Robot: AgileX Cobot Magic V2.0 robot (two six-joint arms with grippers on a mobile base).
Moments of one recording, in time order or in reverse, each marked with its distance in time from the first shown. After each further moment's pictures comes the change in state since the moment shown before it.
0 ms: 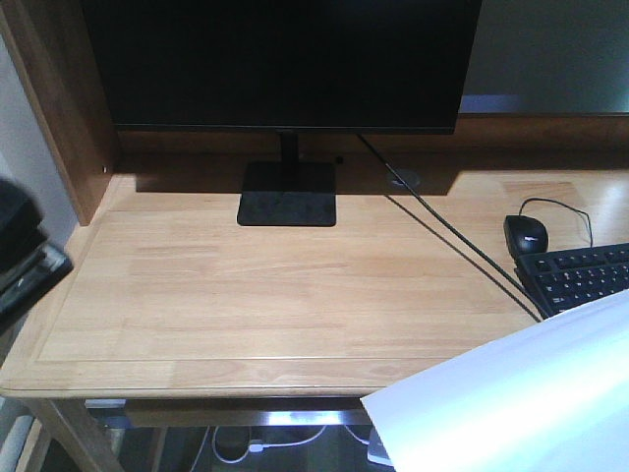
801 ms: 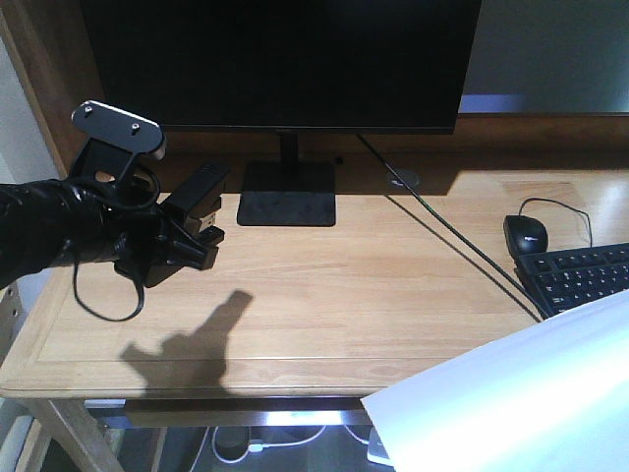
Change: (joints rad) left arm 0.126 0.899 -0.358 -0.224 -0.163 0.012; right arm 0.000 0.000 0.000 0.000 0.000 0.000
